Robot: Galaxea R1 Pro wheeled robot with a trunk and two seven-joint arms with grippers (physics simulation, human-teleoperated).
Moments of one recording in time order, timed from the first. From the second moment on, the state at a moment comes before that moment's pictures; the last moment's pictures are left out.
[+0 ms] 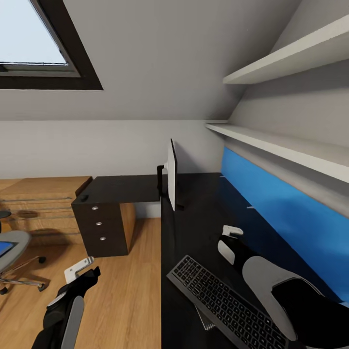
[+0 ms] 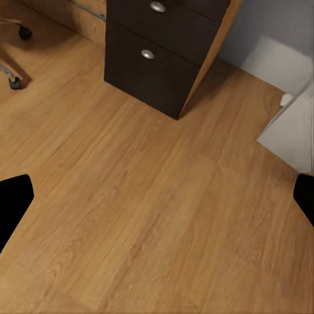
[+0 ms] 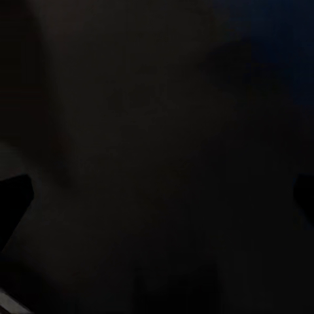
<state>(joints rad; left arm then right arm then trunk) -0.20 -0.13 0.29 -1.46 0.22 0.52 0.33 -0.99 0.06 0.31 -0.18 -0.53 0.15 -0.31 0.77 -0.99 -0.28</state>
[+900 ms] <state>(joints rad) -0.20 -0.13 0.29 -1.52 0.22 0.52 0.33 -0.99 0.05 0.31 -0.18 -0.53 0.13 -0.32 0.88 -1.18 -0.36</state>
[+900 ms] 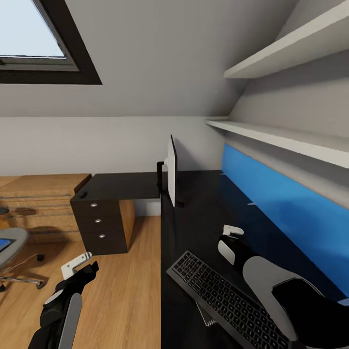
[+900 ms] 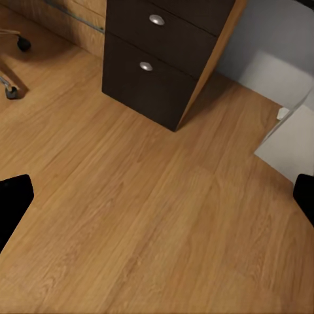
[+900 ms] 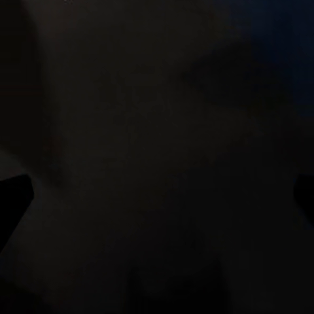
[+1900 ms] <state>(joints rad) -0.20 -0.13 0.30 -1.51 0.22 0.52 0.33 -0.99 0.06 0.31 -0.18 -0.53 0.13 -0.32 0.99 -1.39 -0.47</state>
